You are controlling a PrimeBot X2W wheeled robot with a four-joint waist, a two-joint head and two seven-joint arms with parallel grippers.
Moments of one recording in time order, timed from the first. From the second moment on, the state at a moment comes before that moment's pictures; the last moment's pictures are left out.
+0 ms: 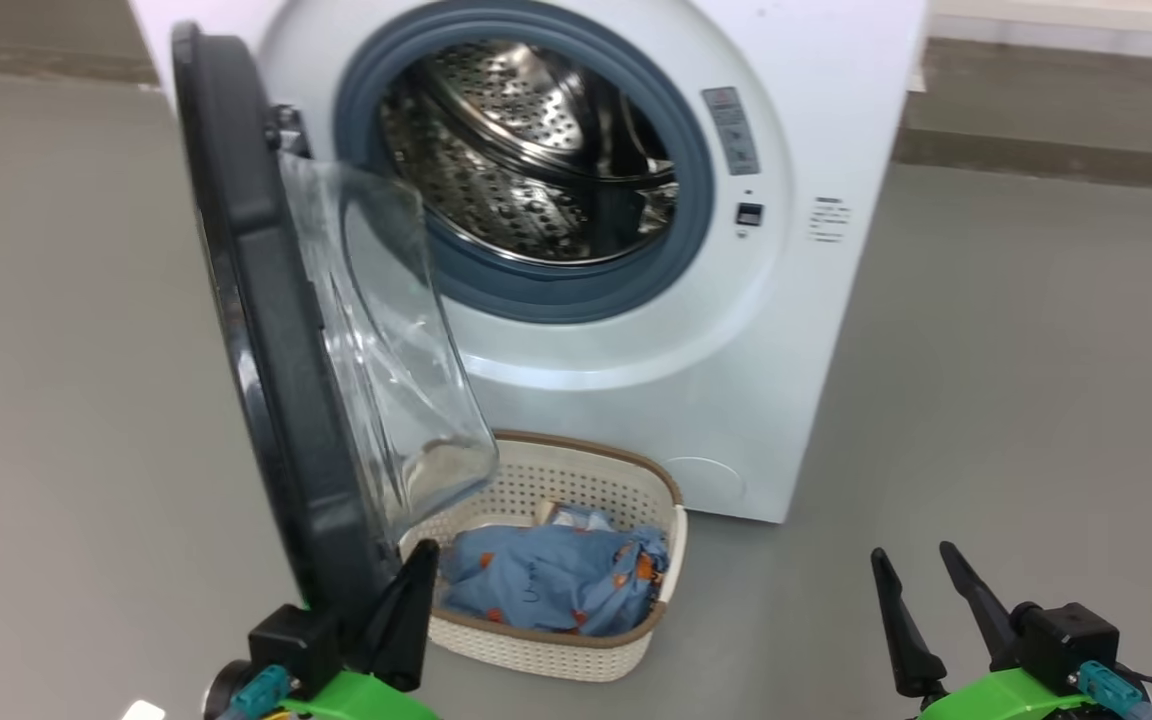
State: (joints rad) left arm -0.12 0.02 -0.31 0.33 -0.34 -0.04 -0.26; right arm -0.02 -0.05 -0.03 0.28 0.20 0.13 -0.25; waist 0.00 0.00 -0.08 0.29
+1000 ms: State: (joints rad) left arm -0.10 0.10 0.01 0.34 -0.32 -0.04 -0.26; right arm -0.02 -0.05 0.03 0.30 0.21 0.13 -0.25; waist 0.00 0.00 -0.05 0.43
